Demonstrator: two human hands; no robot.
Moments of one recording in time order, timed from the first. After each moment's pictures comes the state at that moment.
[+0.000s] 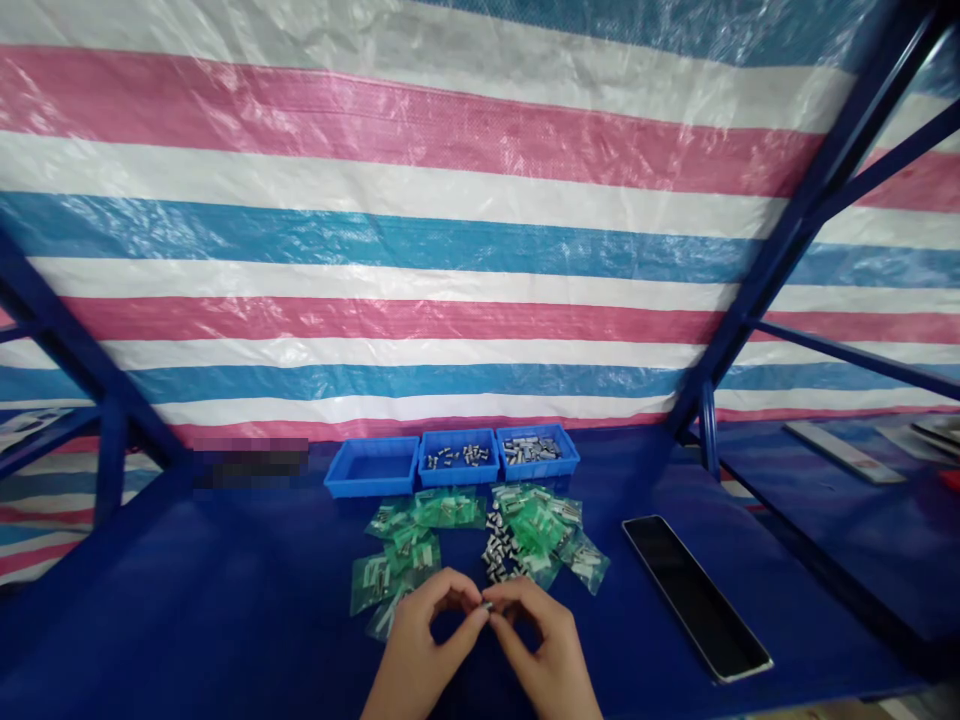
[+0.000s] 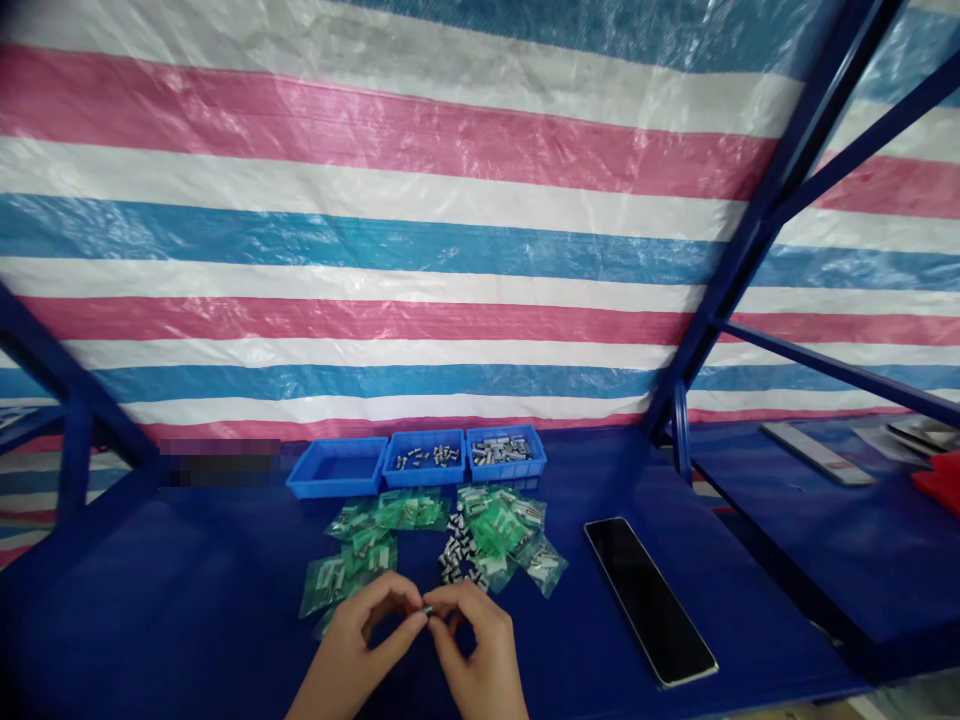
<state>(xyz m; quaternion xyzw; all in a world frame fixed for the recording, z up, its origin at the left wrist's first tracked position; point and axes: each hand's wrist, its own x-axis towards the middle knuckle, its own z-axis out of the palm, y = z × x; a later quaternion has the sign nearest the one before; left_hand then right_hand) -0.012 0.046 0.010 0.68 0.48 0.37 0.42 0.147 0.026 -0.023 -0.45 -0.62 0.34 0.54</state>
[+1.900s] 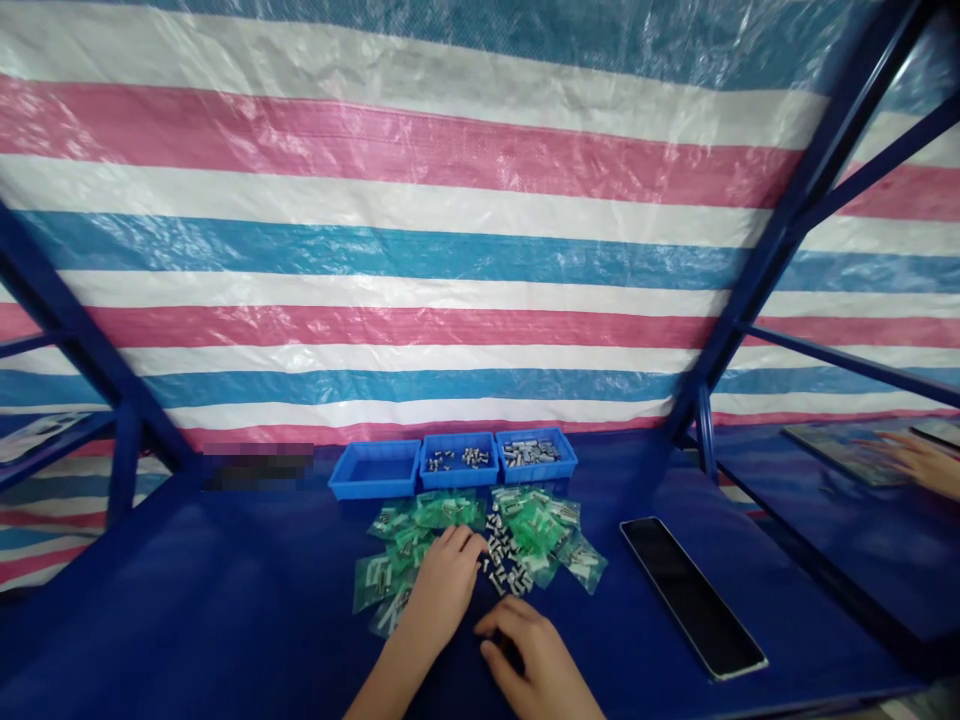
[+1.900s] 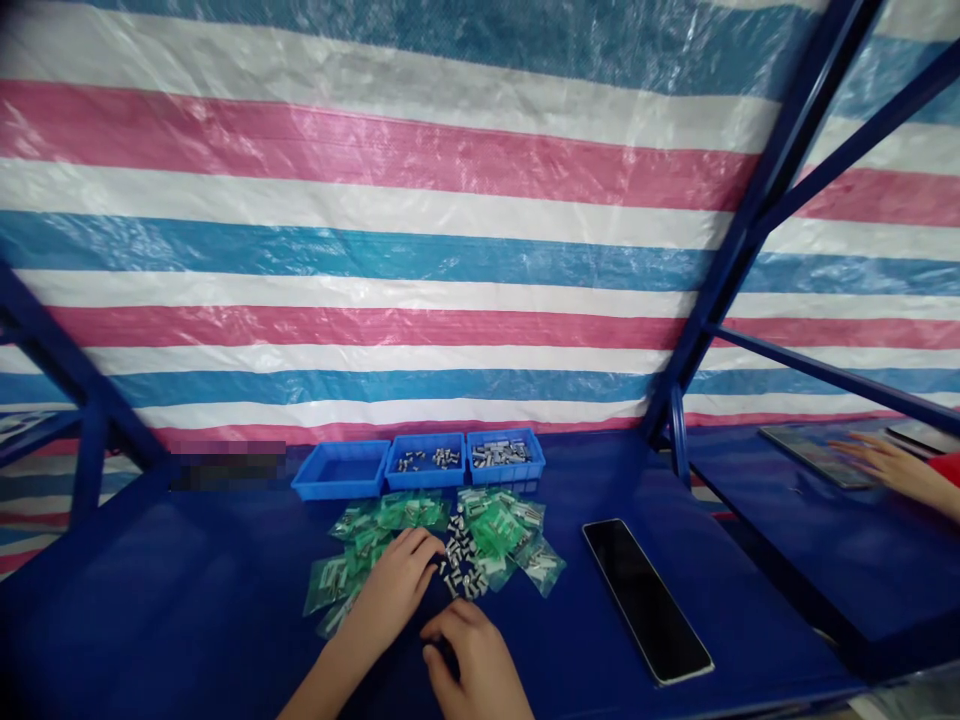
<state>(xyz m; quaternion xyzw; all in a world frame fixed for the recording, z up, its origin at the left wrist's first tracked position) 0.005 0.097 -0.007 0.84 0.50 0.13 0.13 0.153 0.018 -0.025 -0.51 -0.73 0.32 0.33</state>
